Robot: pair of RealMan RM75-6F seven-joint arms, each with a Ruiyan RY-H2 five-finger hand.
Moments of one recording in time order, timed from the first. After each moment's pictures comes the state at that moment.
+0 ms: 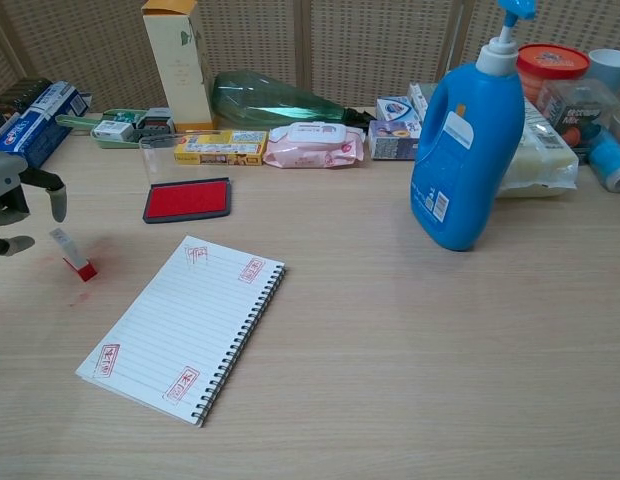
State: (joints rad) left arm -0.44 -1.53 -0.08 -1.20 1.42 1.10 0.21; right arm 0.07 -0.98 0.12 -1.75 -1.29 1.39 -0.06
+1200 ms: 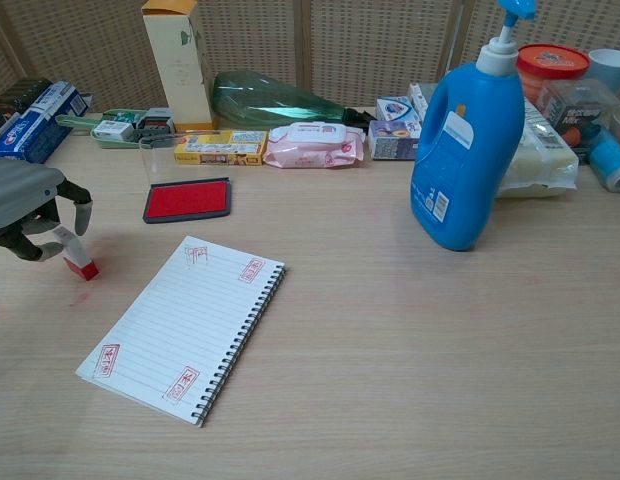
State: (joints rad) left arm -0.49 -1.61 -0.09 -1.14 1.36 1.07 0.28; right arm 0.07 -0.97 0.12 -1.74 -1.30 1.39 -0.03
